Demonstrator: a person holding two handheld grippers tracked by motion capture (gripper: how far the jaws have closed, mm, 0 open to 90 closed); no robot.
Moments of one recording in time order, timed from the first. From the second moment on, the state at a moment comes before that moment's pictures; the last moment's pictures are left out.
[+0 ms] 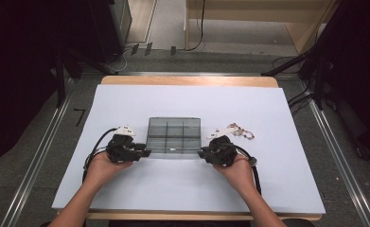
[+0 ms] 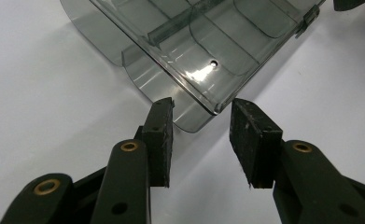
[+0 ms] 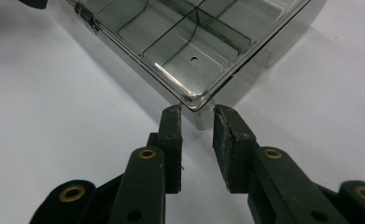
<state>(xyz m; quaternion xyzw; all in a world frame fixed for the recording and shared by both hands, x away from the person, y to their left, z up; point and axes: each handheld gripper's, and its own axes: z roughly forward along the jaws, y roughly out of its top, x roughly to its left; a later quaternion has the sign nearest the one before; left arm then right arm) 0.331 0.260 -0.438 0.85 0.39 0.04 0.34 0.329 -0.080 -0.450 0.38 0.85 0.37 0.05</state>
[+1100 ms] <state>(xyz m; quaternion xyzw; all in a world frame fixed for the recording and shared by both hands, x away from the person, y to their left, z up) 0.328 0.261 -0.429 0.85 0.39 0.04 0.36 0.328 -0.082 -0.441 0.39 0.84 0.38 0.05</state>
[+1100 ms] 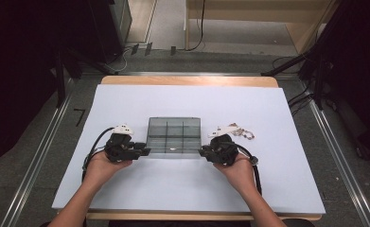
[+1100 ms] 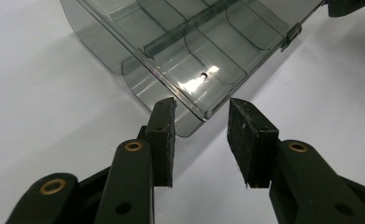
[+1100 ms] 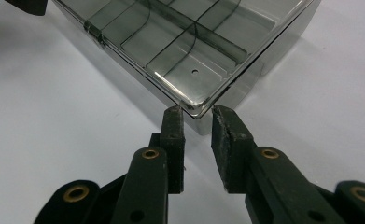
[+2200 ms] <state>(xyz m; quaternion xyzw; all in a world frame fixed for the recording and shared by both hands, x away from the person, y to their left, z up) 0.331 0.259 -0.414 0.84 0.38 0.06 0.38 0.327 -0.083 -0.428 0.38 0.82 0.42 0.07</state>
